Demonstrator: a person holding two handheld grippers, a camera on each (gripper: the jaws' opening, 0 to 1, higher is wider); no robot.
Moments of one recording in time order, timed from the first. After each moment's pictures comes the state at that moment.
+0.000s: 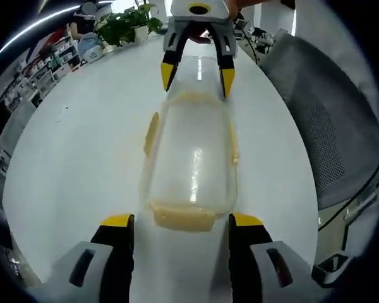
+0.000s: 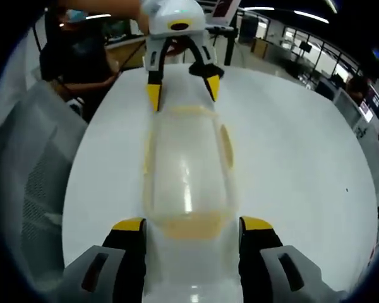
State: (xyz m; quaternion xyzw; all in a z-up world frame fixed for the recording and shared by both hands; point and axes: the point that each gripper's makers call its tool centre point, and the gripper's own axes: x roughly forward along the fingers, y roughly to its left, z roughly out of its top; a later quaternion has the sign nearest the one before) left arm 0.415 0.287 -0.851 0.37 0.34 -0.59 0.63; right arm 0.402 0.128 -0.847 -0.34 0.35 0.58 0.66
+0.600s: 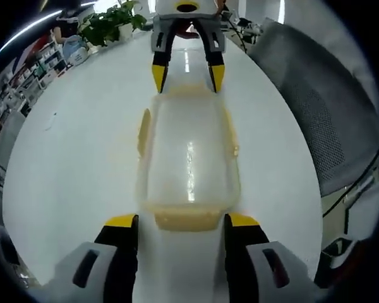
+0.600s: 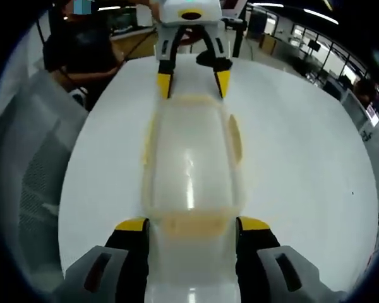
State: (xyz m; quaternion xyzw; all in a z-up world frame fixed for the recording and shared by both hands) left arm 0.418 0.287 -0.860 0.41 0.34 -0.60 0.60; right arm 0.398 0.129 -0.862 -0.36 0.36 0.58 0.63
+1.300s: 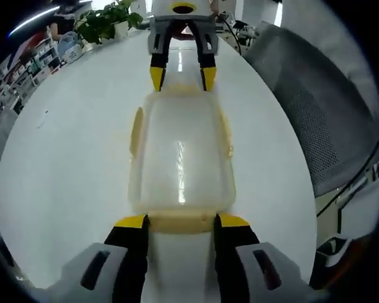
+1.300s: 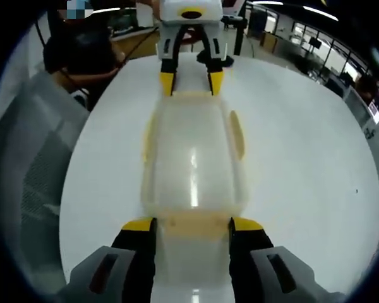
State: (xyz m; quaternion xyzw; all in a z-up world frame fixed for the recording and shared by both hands) left arm 0.410 0.285 -0.861 0.39 0.35 -0.62 0.58; right arm 0.396 0.127 -0.866 -0.35 0.37 0.59 0.63
